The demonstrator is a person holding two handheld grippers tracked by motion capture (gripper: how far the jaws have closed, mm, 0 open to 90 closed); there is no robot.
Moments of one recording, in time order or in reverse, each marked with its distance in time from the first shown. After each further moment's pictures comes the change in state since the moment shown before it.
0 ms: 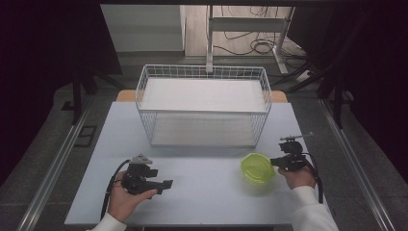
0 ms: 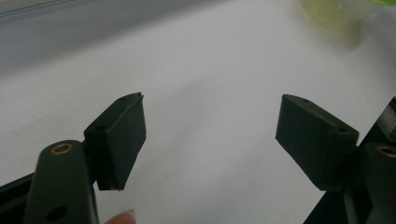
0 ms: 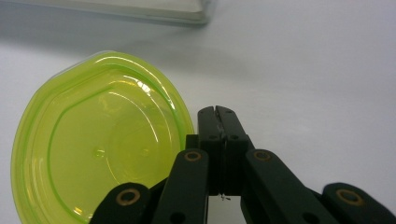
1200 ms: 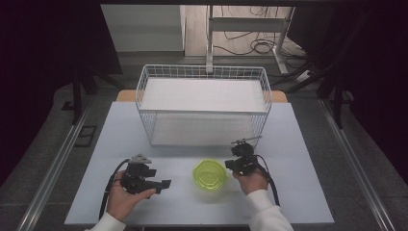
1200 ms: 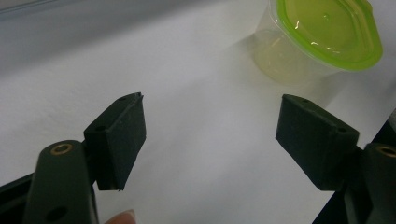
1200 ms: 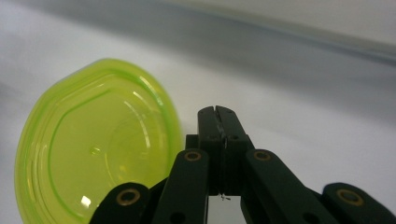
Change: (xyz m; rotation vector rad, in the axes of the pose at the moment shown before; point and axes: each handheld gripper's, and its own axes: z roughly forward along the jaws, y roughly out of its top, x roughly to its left) left arm 0.005 -0.001 0.001 0.017 0.017 0.001; right arm 0.127 0.006 0.034 -0.033 0.140 -0.149
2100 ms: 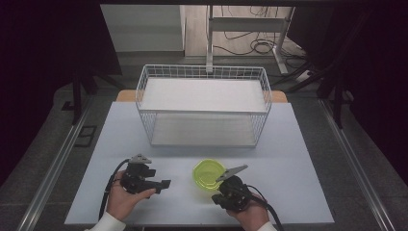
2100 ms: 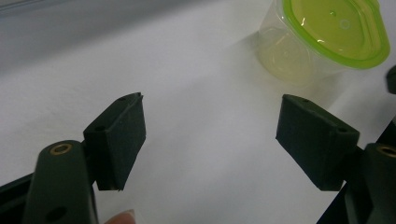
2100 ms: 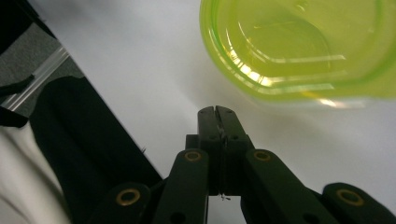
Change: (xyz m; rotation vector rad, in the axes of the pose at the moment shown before) left arm 0.002 -0.001 0.001 0.004 0.007 -0.005; right arm 0.060 -0.066 -0.022 0.108 0.192 -0.333
